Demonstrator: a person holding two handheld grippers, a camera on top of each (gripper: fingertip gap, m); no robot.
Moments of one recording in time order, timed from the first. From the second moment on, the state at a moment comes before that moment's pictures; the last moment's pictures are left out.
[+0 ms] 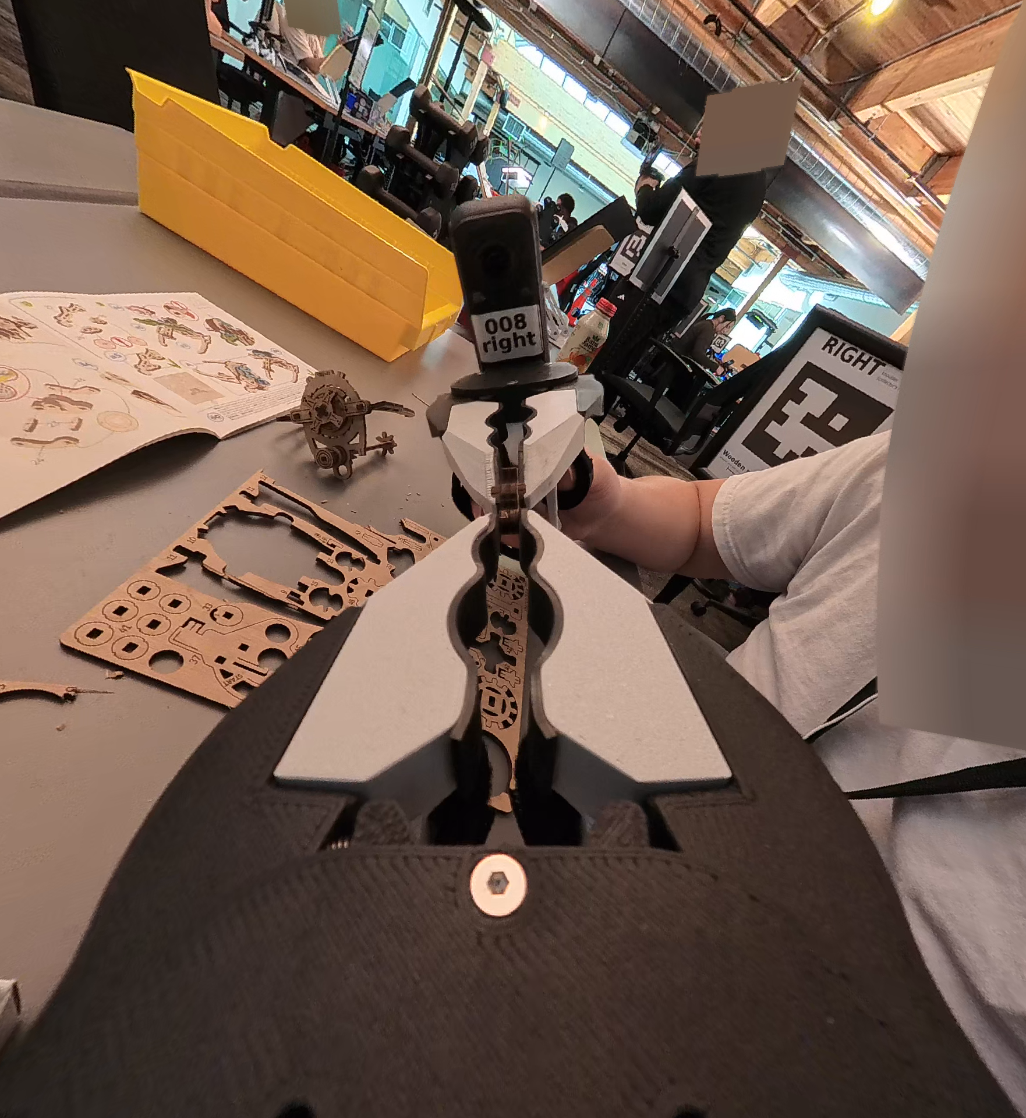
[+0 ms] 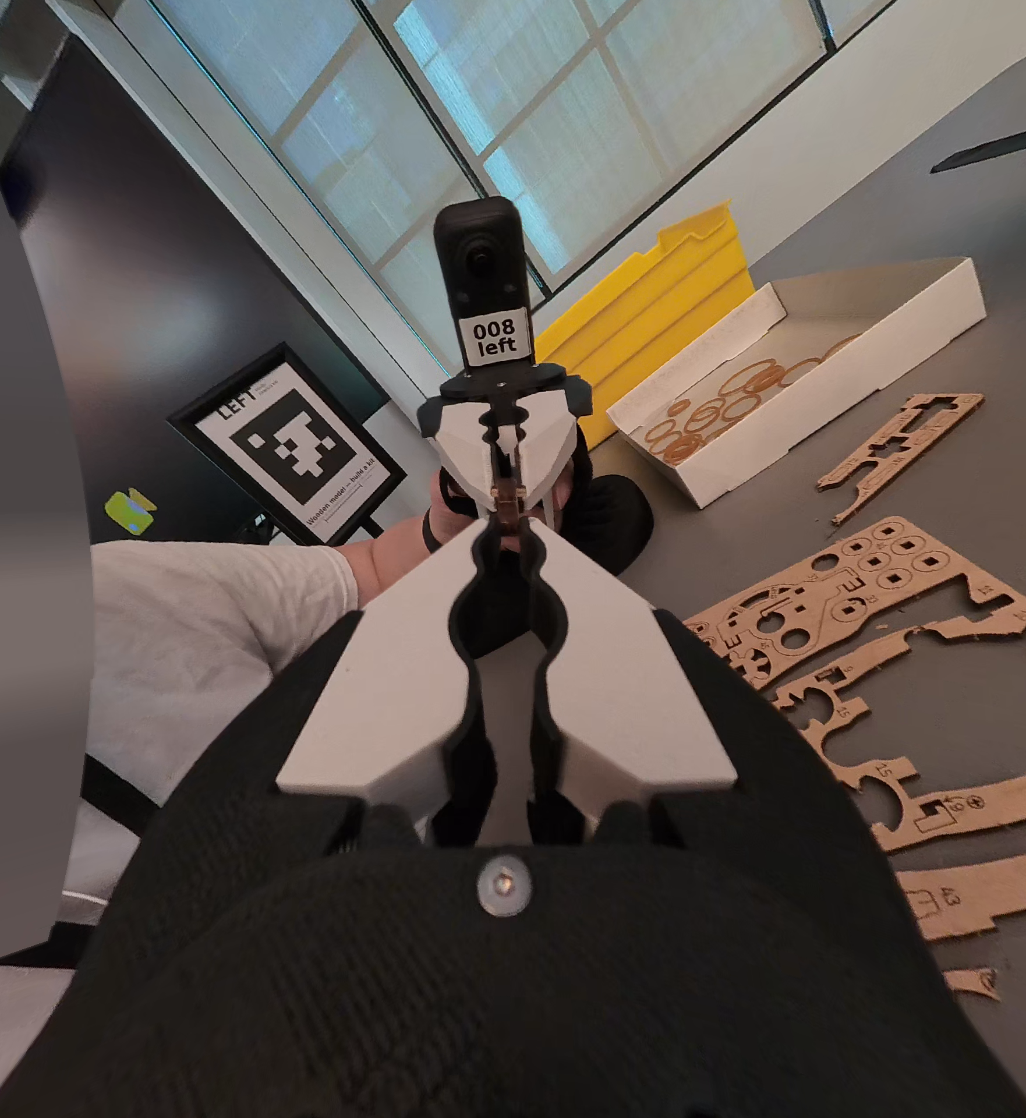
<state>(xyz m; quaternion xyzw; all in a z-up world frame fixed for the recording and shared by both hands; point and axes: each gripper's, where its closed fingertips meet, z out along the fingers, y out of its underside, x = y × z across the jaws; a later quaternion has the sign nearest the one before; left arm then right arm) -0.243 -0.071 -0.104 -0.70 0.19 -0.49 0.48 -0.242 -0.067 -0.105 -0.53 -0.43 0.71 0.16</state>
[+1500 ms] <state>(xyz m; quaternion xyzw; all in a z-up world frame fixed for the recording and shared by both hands) -0.231 -0.080 -0.104 -0.69 0.14 -0.58 0.41 -0.231 -0.078 -0.101 -0.29 -0.69 0.34 0.57</state>
